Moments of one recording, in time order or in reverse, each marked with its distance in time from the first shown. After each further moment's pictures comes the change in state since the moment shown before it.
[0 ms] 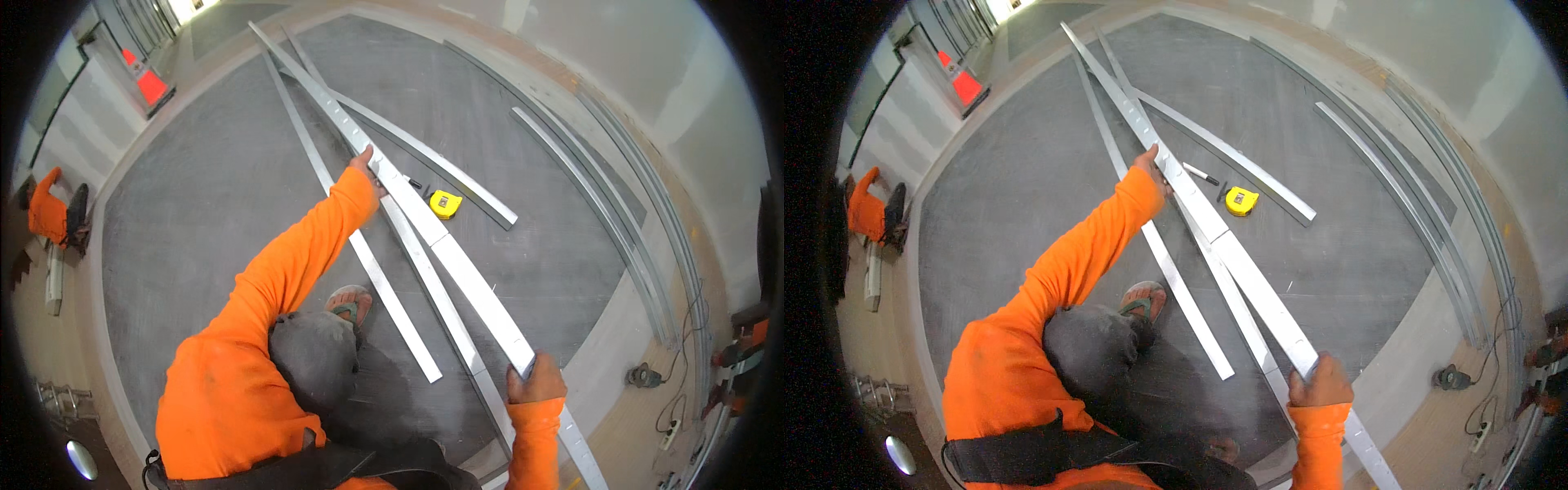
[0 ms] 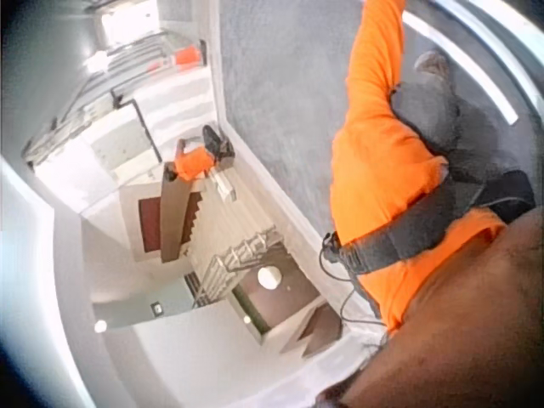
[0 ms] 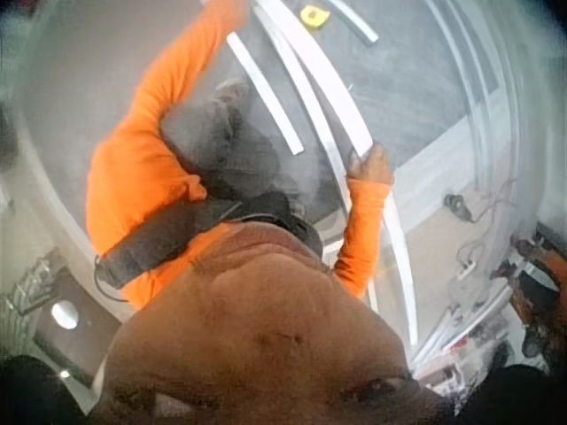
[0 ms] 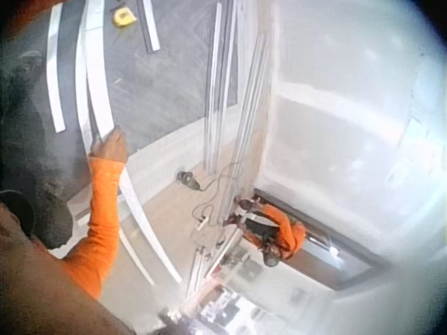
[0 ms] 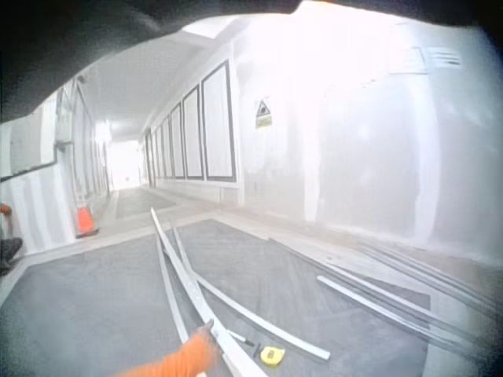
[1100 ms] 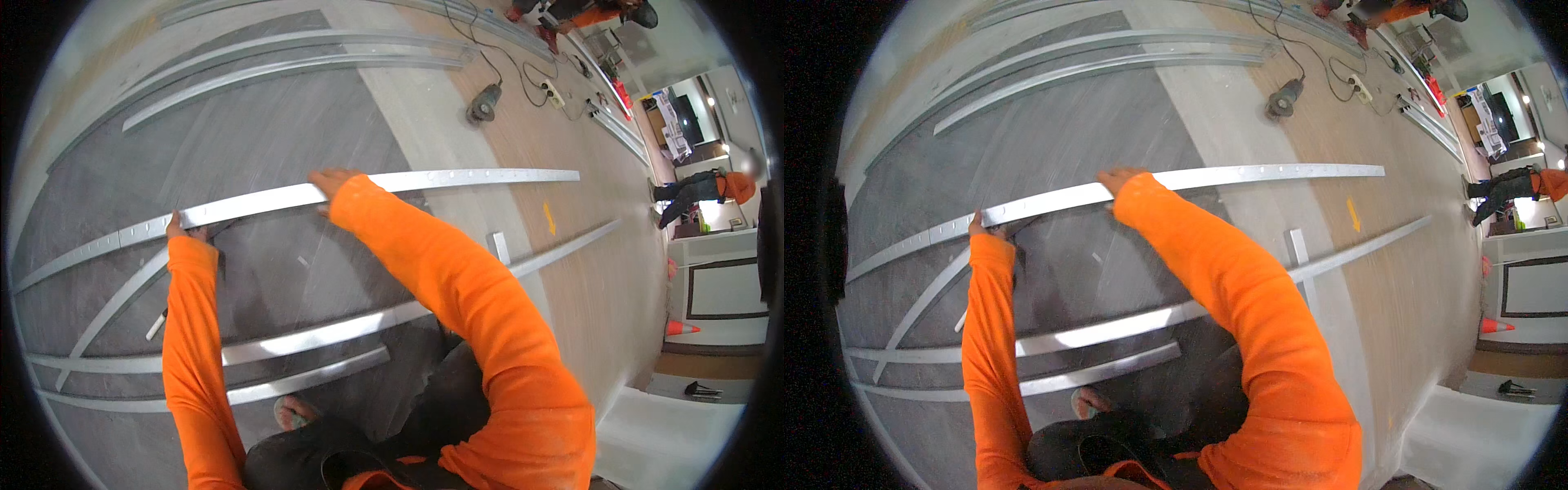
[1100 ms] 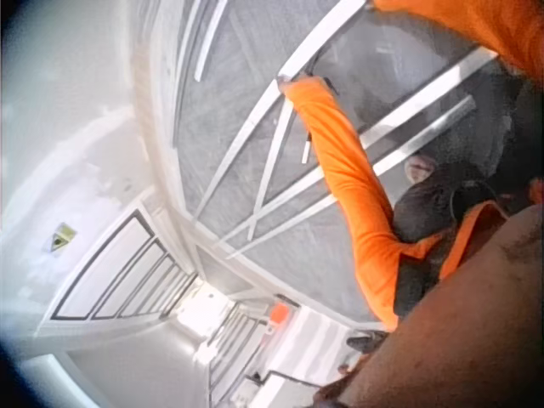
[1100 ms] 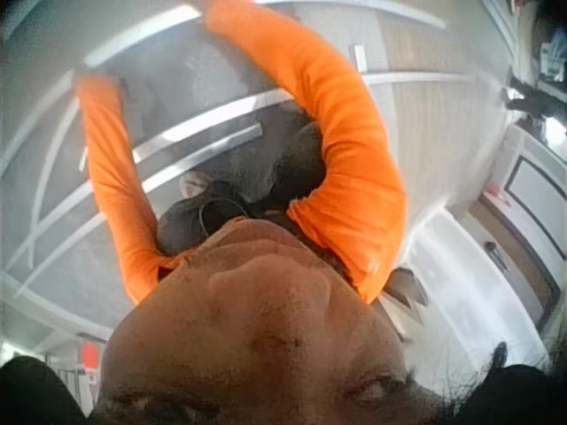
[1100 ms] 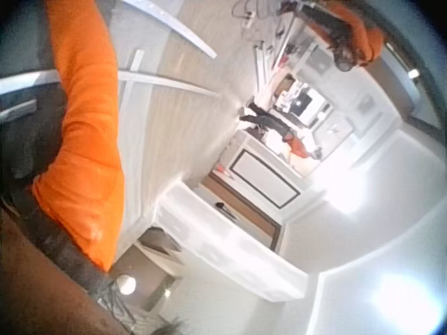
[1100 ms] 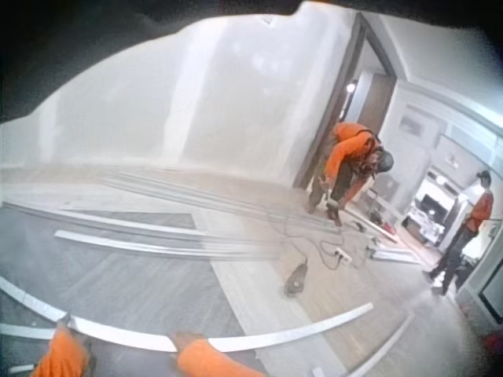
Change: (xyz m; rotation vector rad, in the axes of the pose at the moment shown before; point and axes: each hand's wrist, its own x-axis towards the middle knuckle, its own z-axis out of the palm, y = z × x) left_hand 0.191 -0.221 0.148 0.298 -0.075 -0.320; right_hand 0.201 0.117 0.117 0.091 -0.138 0.374
